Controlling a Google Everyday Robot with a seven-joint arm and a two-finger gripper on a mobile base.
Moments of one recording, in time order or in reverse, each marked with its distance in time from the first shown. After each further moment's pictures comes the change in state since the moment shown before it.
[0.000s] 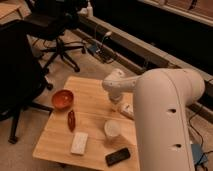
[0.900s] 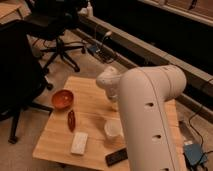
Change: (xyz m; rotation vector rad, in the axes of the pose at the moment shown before) arm 0.002 -0.006 0.003 0.007 0.180 -0.085
